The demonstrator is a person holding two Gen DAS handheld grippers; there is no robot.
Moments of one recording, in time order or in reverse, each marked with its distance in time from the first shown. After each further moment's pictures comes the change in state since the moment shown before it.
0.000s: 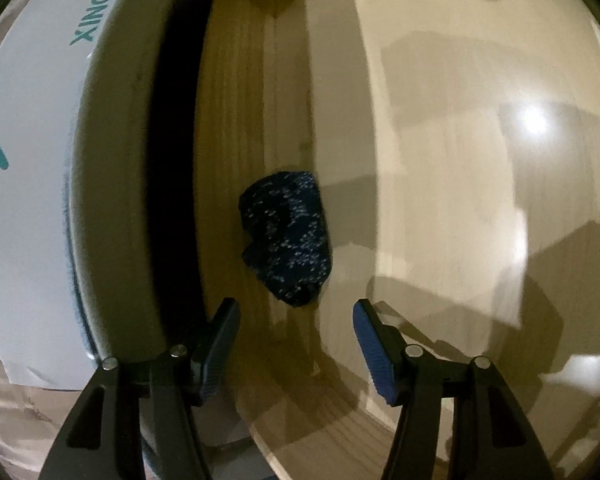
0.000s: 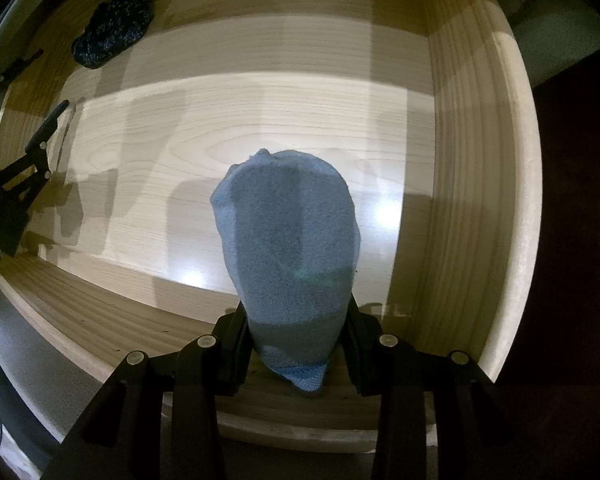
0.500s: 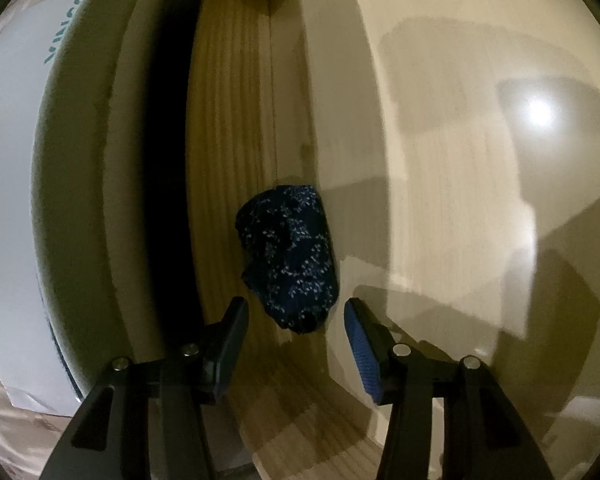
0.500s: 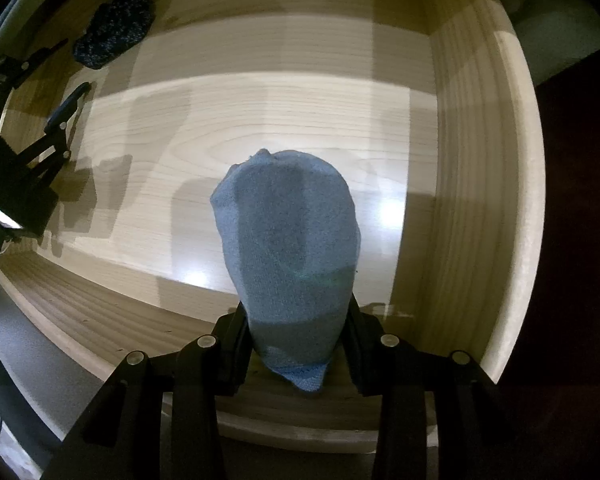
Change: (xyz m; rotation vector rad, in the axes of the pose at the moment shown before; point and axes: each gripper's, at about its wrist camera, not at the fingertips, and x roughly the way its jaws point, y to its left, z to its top) left arm 0.009 -0.019 0.013 0.018 -0.013 0.069; right arm 0.000 0.006 0.001 -0.004 0.004 0.016
